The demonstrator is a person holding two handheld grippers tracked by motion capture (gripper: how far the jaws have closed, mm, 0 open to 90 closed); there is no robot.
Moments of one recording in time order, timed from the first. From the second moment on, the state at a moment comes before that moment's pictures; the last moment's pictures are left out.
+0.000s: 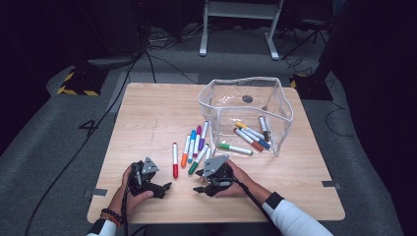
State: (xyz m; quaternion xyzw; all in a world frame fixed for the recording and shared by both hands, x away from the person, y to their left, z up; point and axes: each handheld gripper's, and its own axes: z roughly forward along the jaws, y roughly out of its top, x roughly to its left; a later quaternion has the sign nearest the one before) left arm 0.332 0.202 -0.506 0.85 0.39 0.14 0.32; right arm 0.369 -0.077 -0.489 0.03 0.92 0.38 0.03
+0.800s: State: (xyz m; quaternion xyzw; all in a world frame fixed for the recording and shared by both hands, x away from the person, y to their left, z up) left arm 0.333 0.202 -0.506 0.85 0.39 0.14 0.33; right arm 0.375 -0.127 -0.492 0.16 0.91 0.38 0.10
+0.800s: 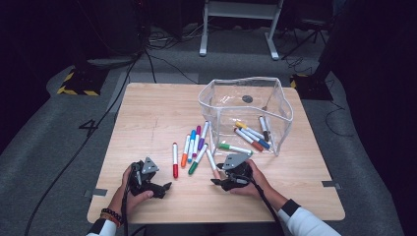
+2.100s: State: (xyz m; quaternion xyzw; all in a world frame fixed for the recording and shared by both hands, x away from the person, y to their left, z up) left arm 0.333 0.202 -0.506 0.85 0.39 0.14 0.33; right arm 0.385 -0.218 -0.461 0.16 0.90 0.39 0.10
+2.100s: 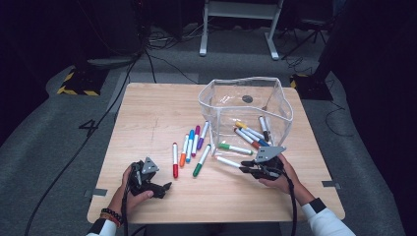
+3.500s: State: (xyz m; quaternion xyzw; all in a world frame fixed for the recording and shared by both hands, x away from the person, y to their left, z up) left arm 0.332 0.202 -0.506 0.85 0.39 0.14 0.32; right arm 0.439 -0.257 -0.267 0.11 0.88 0.40 0.22
